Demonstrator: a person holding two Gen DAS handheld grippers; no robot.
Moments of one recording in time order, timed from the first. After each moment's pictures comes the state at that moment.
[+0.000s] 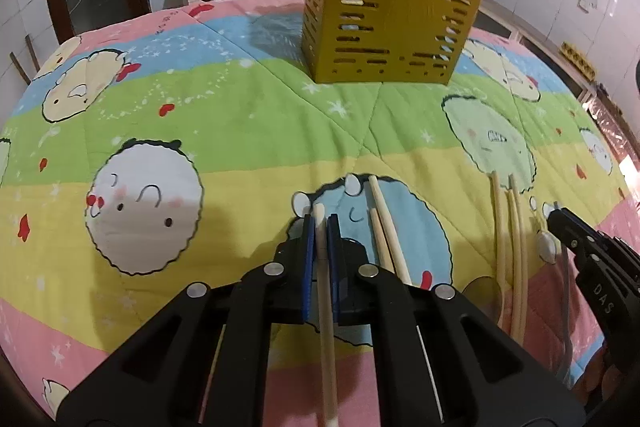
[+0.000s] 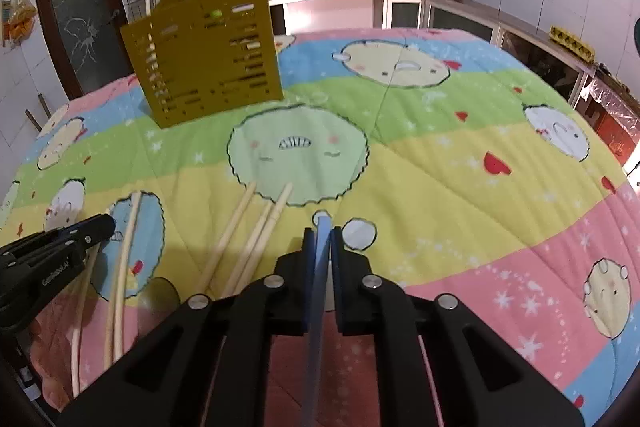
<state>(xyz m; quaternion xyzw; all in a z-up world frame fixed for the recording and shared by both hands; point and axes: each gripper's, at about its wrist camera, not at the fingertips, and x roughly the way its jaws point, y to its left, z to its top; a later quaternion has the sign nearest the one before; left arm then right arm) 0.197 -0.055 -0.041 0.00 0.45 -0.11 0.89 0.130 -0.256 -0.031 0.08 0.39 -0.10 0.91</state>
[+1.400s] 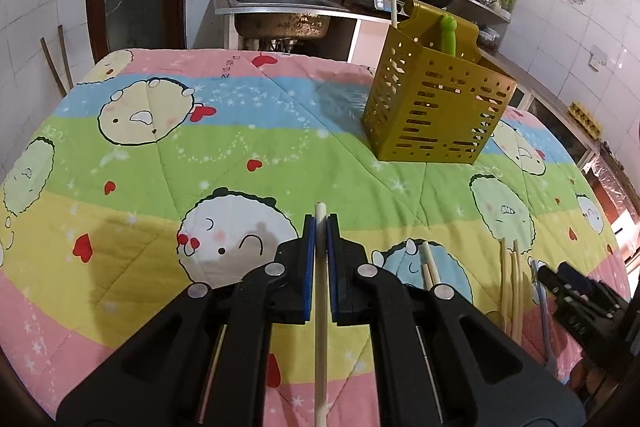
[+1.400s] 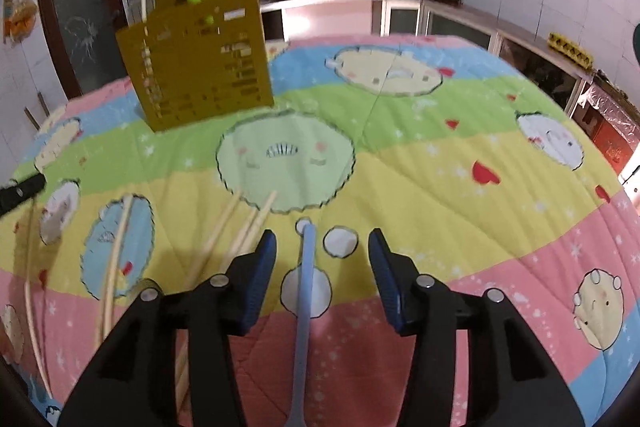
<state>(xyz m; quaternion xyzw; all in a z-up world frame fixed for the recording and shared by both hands) 0.195 0.008 -0.001 -0.06 0.38 -0.08 0.92 0.133 -0.264 -0.035 0.07 0.40 -0.10 0.91</state>
